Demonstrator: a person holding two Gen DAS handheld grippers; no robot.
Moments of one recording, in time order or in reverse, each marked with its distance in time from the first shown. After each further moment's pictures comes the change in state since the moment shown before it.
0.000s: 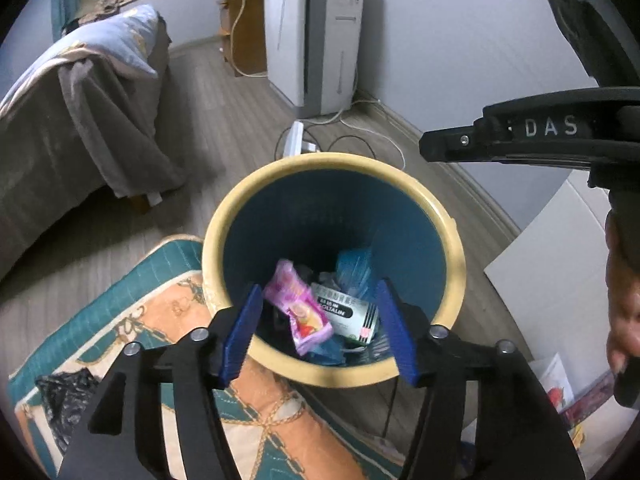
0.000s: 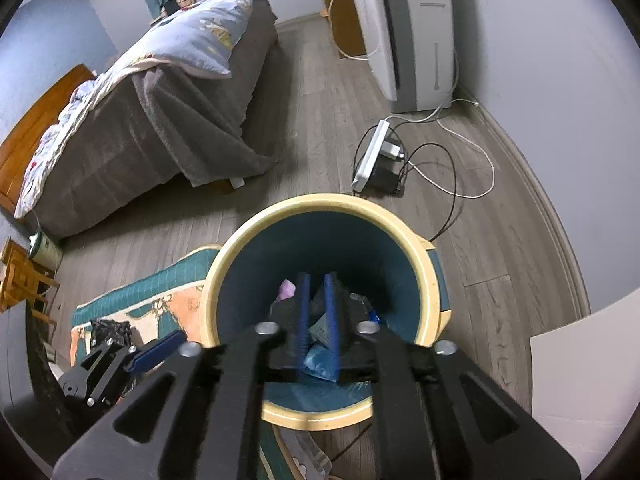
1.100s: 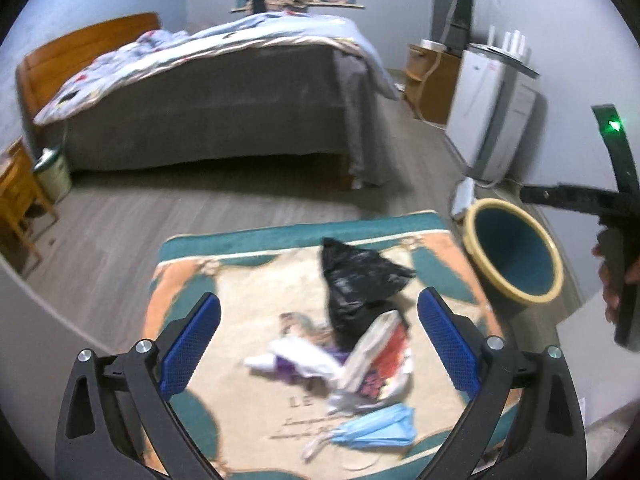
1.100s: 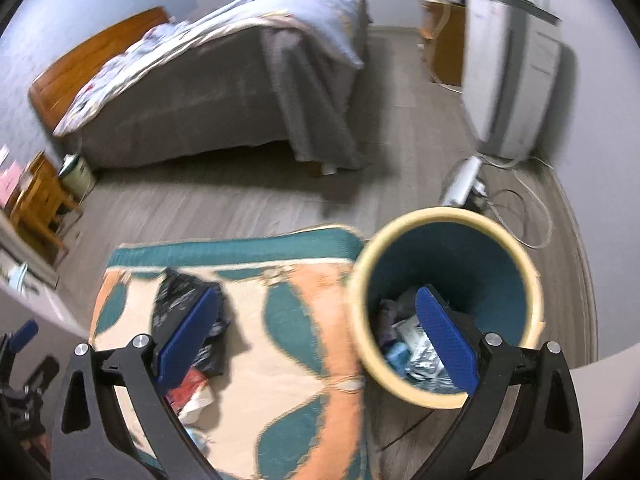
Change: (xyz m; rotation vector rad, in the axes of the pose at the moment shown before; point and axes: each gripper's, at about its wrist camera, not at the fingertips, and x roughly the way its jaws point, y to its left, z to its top) left arm -0.237 0.184 -0.158 -0.431 -0.141 0.396; right arm -0.016 0.197 -0.053 -0.348 0.024 0.108
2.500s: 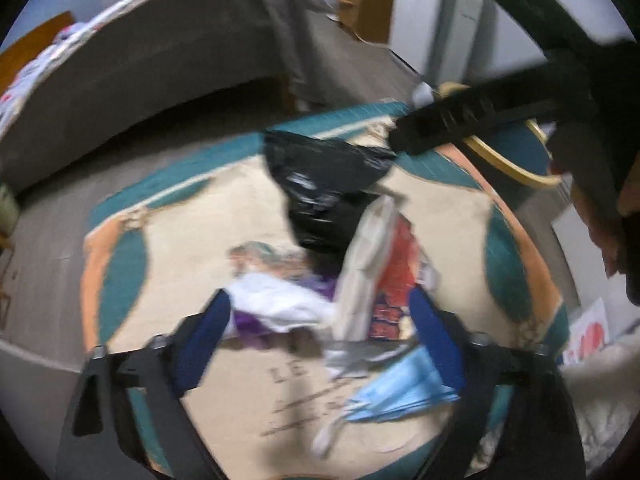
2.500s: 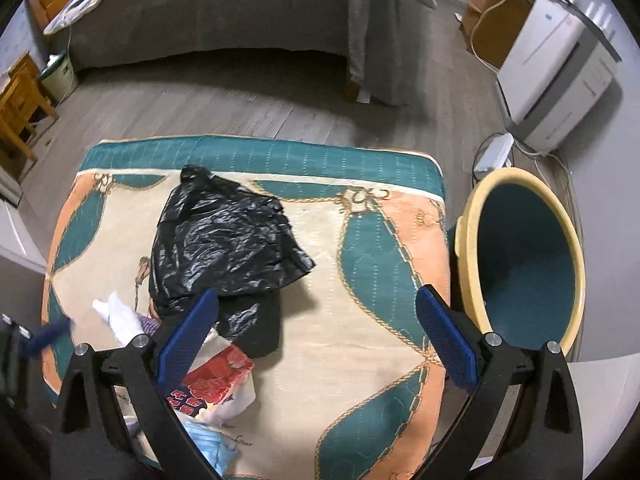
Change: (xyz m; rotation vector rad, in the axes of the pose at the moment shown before) left arm 0.085 -0.023 -0.061 0.250 0.235 -0.176; right arm 0.097 0.101 -0.037 -0.131 0.236 -0.149
